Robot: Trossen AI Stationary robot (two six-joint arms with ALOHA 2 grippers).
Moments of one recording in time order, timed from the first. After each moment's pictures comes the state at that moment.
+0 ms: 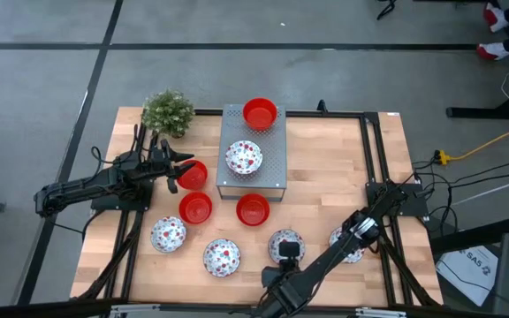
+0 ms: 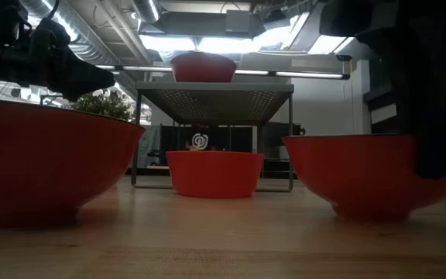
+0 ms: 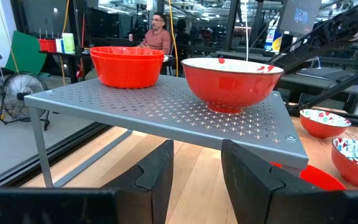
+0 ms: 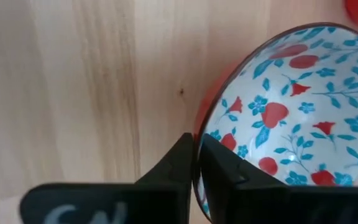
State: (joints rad) left arm 0.30 0.02 0.01 0.01 -0.03 -0.08; right arm 0.71 2.46 2.27 -1.53 0.33 0.70
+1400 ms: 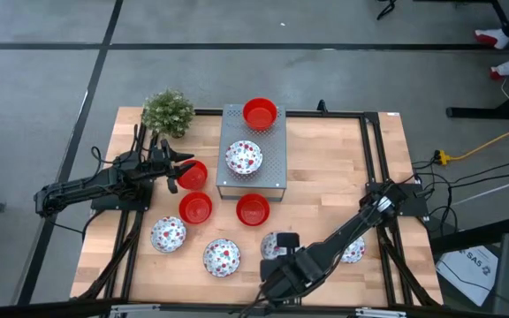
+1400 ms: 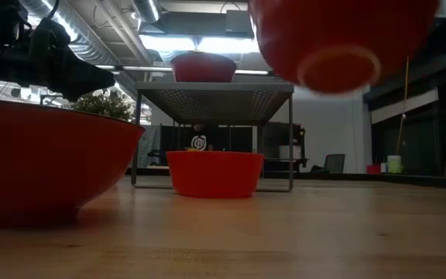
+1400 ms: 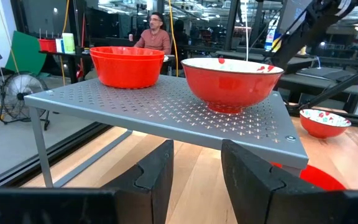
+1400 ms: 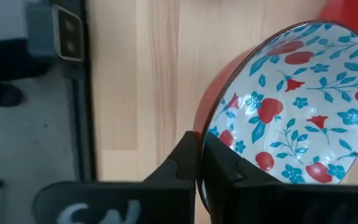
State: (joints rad) left arm 0.30 0.02 0.01 0.01 -0.03 -0.08; right arm 0.64 2.19 2.27 -1.43 0.19 0.59
